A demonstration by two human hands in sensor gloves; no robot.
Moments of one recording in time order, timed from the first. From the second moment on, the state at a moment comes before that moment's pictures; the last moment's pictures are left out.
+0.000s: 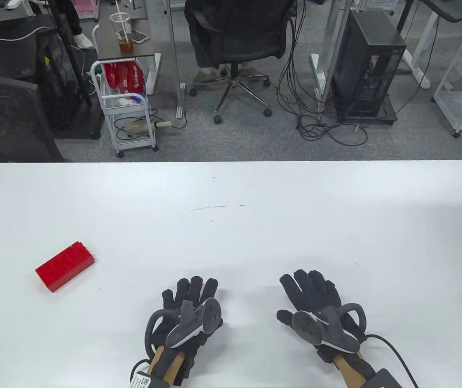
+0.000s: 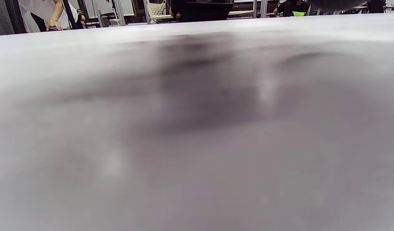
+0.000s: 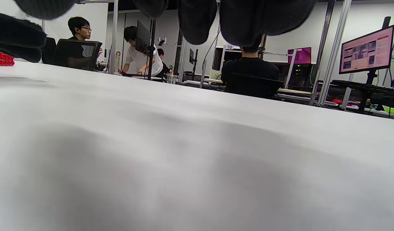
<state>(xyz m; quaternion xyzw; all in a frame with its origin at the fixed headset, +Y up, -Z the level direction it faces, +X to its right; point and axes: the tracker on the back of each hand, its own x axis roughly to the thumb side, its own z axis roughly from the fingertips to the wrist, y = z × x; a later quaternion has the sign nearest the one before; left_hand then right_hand) -0.118 -0.777 -0.283 -0.11 -0.07 -0.03 0.99 0.160 -0.733 -0.267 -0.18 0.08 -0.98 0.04</state>
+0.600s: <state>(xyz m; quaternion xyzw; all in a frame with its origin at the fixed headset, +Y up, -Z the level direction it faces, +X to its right) -0.137 -0.775 -0.292 -0.10 -0.03 -0.04 0.99 0.161 -0.734 -0.266 -0.19 0.07 -0.98 0.02</state>
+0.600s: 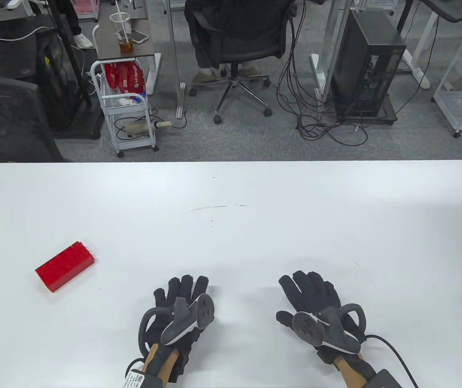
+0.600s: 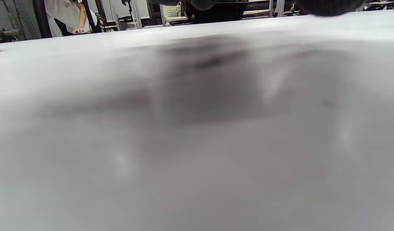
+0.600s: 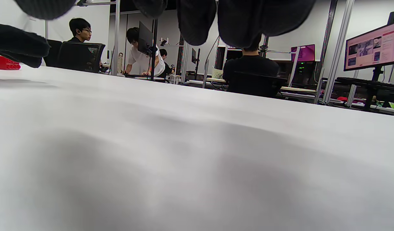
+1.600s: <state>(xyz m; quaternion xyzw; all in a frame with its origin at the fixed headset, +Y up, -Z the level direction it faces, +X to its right) -0.322 -0.755 -0.376 -0.13 0.34 0.13 0.92 0.163 -0.735 -0.266 -0.20 0.07 -0.98 -0.01</state>
